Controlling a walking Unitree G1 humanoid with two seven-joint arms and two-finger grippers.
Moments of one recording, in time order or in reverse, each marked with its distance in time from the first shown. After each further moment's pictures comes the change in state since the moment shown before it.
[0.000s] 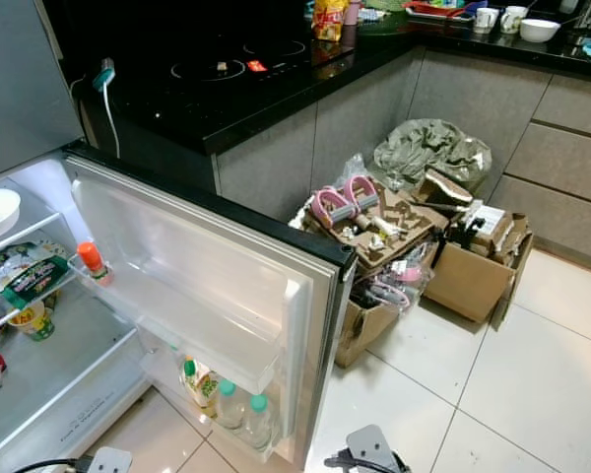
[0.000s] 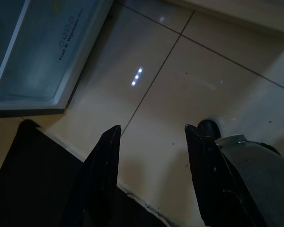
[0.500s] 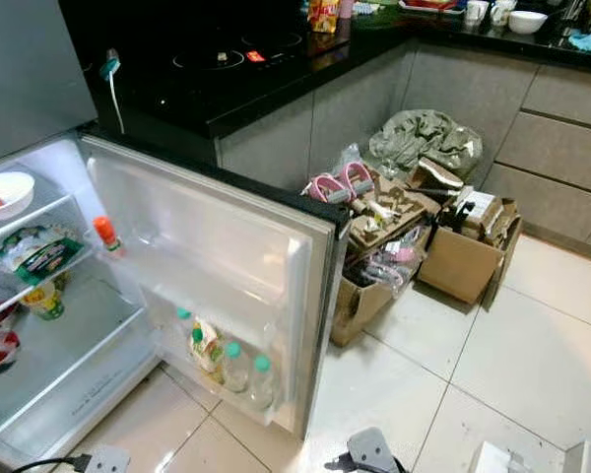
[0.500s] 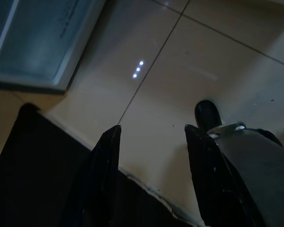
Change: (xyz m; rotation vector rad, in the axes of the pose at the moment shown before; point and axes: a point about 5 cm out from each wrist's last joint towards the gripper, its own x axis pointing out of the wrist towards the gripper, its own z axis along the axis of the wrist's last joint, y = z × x) left arm 0.000 0.001 -0.001 -0.004 0.008 0.006; right arm -0.004 0.004 -0.007 0.008 0.022 0.007
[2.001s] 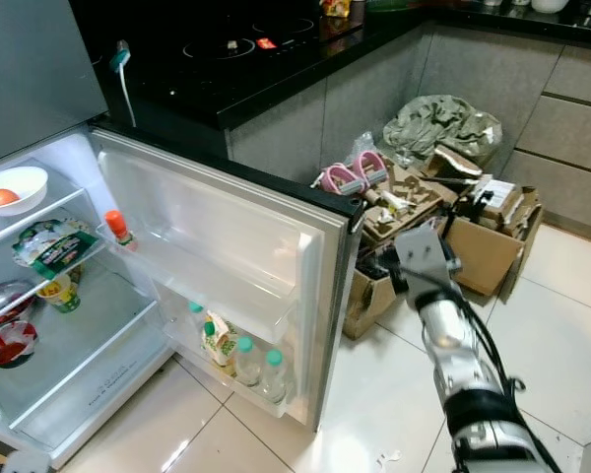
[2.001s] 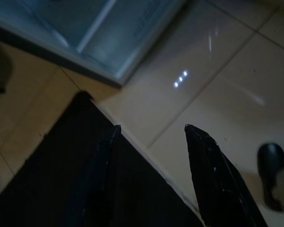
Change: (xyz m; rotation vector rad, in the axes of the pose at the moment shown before) left arm -0.027 0.080 -0.015 -0.106 -0.107 0.178; right arm 0.024 -0.142 0.264 -0.076 -0.697 -0.363
